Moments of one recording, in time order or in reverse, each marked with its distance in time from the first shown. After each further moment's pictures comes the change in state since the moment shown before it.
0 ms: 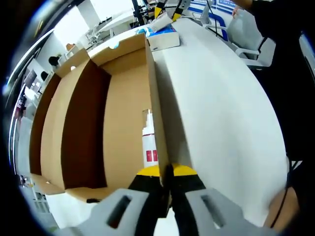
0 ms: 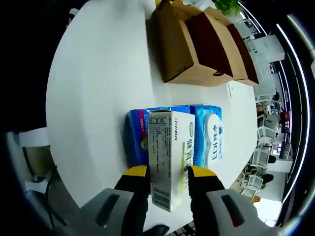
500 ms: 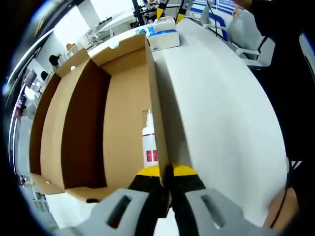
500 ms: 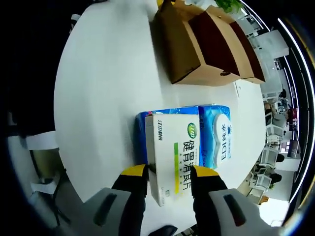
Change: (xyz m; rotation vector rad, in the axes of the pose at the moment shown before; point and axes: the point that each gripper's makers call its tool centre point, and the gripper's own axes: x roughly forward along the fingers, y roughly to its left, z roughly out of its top) left arm 0.000 0.000 0.001 -0.002 0.000 -0.001; right arm -0.001 0.011 0.002 0.026 -0.010 0.074
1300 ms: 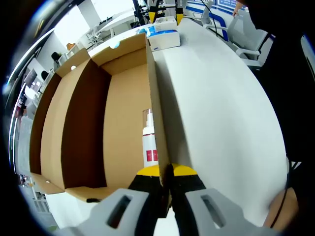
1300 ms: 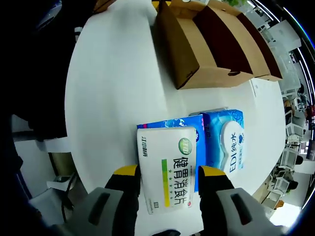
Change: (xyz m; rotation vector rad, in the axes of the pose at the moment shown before) left arm 0.000 0.001 0.000 -0.003 0.000 0.002; right arm 0.013 -0.010 0.017 0.016 -0.002 0.218
